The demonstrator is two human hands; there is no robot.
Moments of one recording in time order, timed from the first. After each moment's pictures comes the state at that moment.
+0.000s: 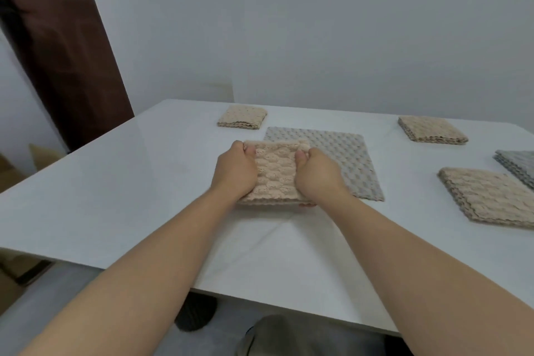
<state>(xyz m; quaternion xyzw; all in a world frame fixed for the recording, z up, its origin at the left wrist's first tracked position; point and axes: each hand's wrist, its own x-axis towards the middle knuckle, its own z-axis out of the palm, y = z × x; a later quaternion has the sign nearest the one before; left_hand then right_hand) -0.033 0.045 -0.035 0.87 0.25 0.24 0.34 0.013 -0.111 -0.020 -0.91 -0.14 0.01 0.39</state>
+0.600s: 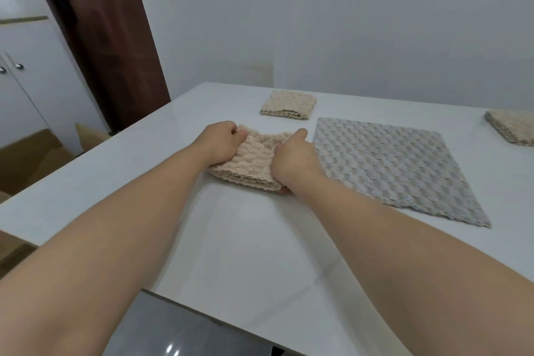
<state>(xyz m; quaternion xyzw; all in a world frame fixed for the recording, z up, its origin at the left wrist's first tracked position) -0.009 0.229 -0.044 0.93 0.25 0.13 0.22 0.019 0.049 -0.040 -0.92 -0.18 0.05 0.34</state>
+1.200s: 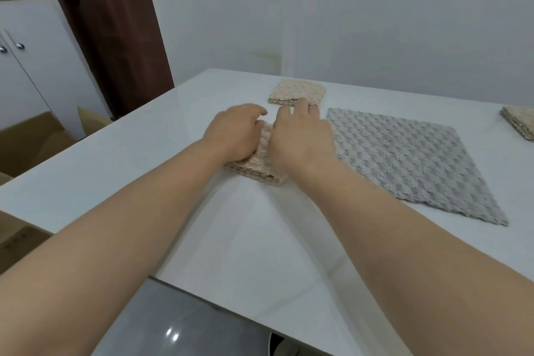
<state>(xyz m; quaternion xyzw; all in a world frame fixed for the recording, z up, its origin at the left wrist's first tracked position) -0.015 0.210 -0.046 0.97 0.14 0.18 0.09 0.005 0.053 -0.020 -0.93 -0.32 -0.14 0.06</state>
